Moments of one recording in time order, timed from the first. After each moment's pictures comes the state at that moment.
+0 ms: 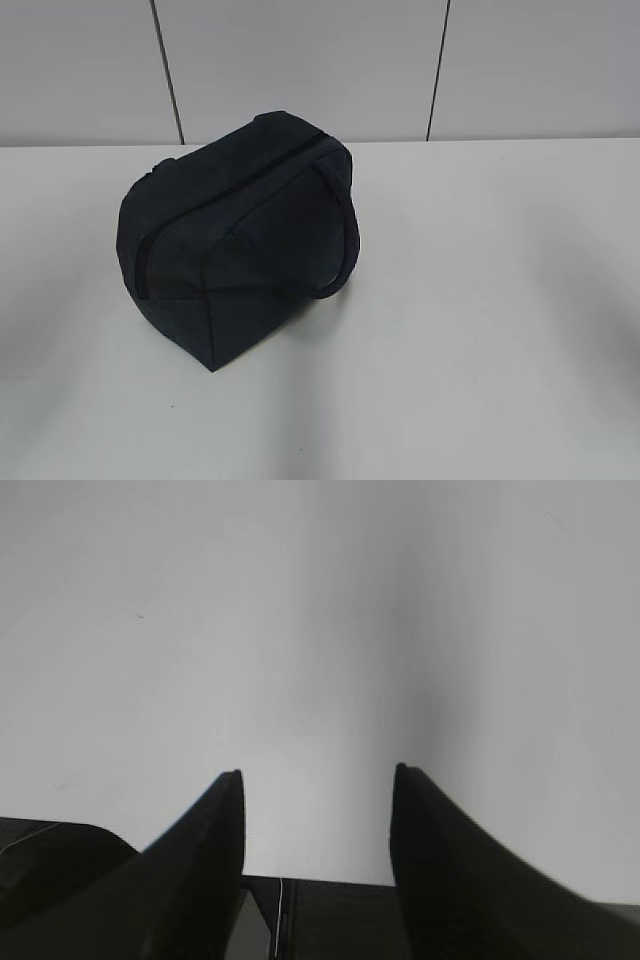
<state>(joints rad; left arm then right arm) -0.31 0.73 -0.81 -0.04 0.96 -0.01 0.09 0.85 -0.80 -0.02 1.10 -0.01</state>
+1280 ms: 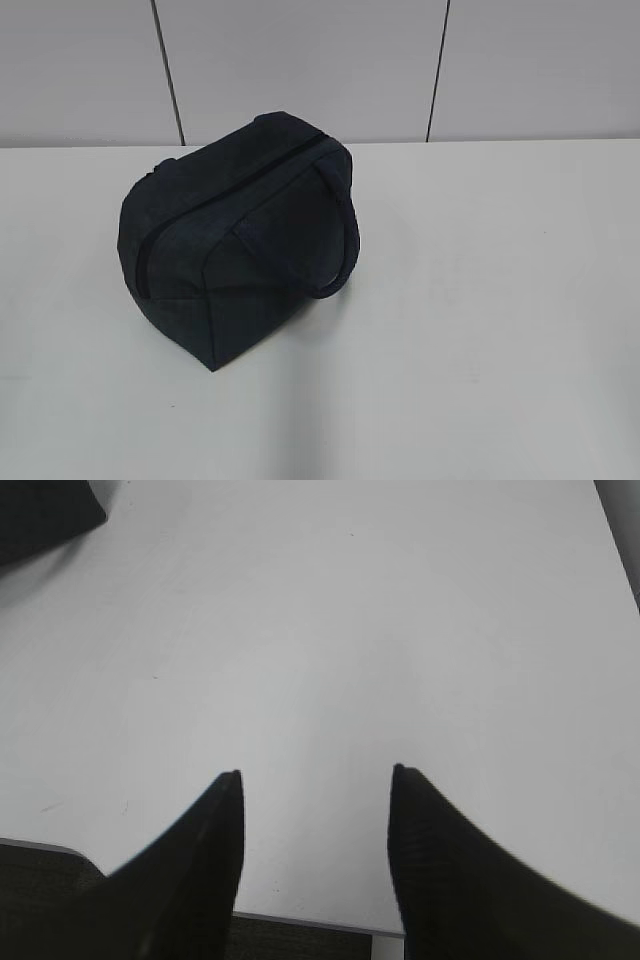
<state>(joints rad) -0.31 -0.02 -0.52 0.03 1.10 -0.02 0.09 -0.02 -0.50 -0.04 1.16 -0.10</state>
